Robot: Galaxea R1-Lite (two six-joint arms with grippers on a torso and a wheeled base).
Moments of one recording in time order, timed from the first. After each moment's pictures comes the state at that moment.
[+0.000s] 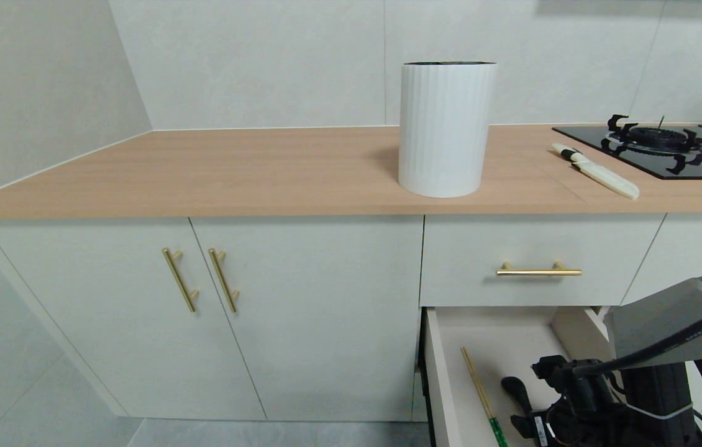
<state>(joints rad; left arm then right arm) 0.00 0.00 0.00 0.00 -0.02 0.01 0.30 2.48 -0.34 -1.27 -0.17 0.13</state>
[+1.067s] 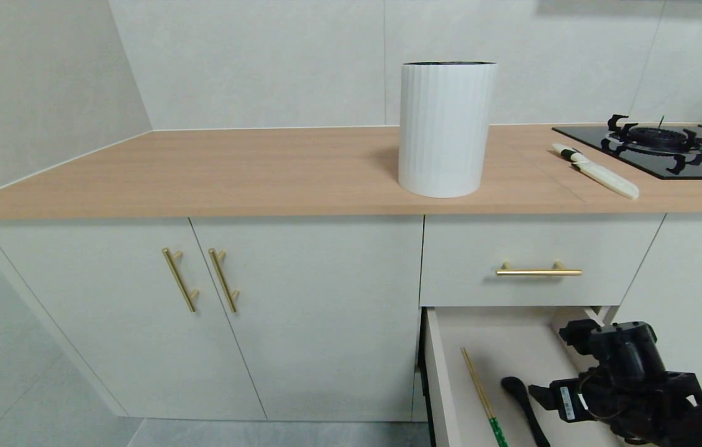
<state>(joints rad) 0.00 0.00 0.00 0.00 -0.02 0.01 0.30 2.01 -0.31 -0.90 -0.18 0.12</state>
